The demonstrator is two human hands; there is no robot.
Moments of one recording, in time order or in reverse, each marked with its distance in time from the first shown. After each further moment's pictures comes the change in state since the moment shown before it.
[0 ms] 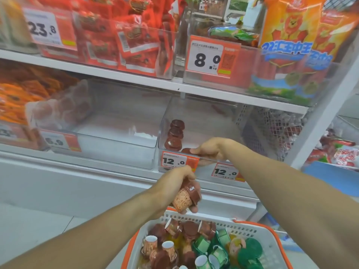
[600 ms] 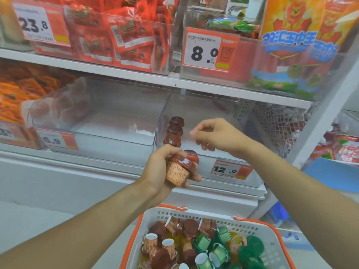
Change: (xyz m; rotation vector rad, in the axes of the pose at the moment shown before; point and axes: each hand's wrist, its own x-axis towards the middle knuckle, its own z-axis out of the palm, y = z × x) left_hand 0.000 0.021 0.000 -0.435 0.073 0.223; right_hand -0.083 0.005 -0.002 -0.275 0.221 -0.741
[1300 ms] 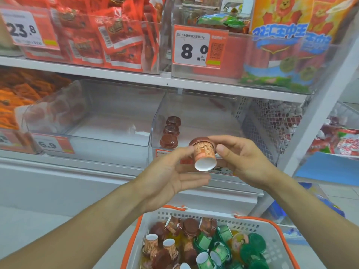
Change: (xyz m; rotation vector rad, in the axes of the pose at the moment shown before) left_hand -0.009 0.002 0.014 -0.028 -0.126 -0.104; right_hand -0.064 0.051 -0.003 0.597 -0.057 -0.220
